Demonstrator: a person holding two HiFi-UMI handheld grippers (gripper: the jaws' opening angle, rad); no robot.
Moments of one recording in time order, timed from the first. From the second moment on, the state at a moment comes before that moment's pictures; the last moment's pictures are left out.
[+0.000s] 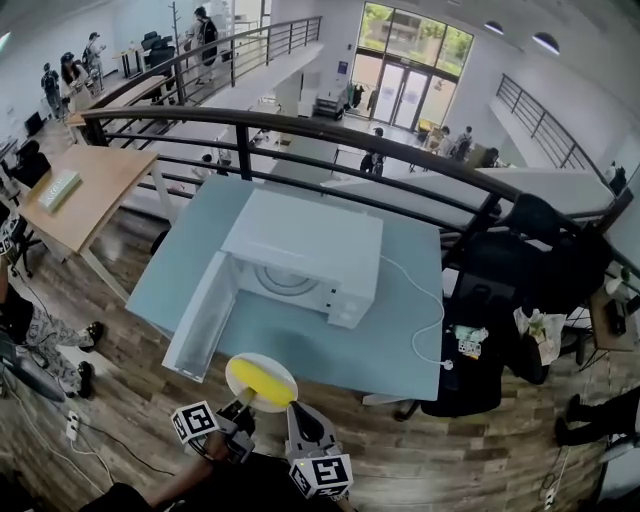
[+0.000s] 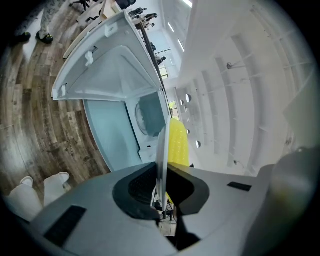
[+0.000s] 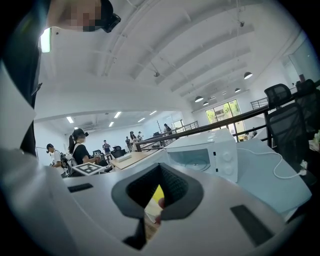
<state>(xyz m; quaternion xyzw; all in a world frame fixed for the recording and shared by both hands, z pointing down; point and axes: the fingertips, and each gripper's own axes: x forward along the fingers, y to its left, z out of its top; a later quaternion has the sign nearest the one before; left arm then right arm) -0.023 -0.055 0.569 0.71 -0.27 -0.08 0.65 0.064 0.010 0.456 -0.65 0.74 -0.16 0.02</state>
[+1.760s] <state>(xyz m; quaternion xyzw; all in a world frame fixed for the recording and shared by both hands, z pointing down) 0.063 -0.165 0.596 0.66 -0.38 -0.15 0.63 0.188 -0.098 0.472 -0.59 0.79 -0.17 -0.01</state>
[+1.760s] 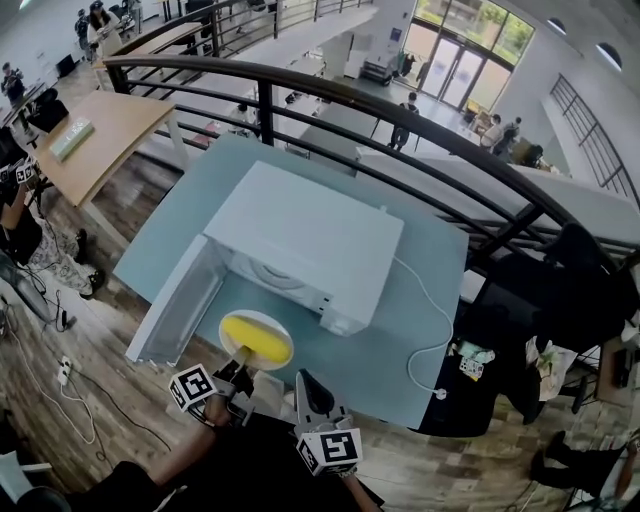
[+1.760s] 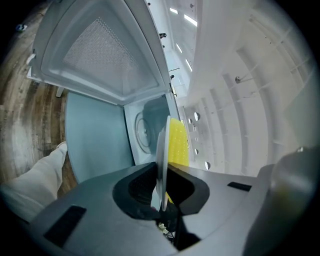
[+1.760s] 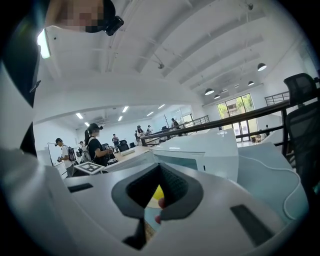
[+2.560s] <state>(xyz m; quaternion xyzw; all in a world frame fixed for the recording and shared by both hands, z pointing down) 0.082 -0.220 0.644 0.63 -0.38 -0.16 0.66 0.181 -0.140 0.494 -0.56 0.81 -0.18 -0.07</state>
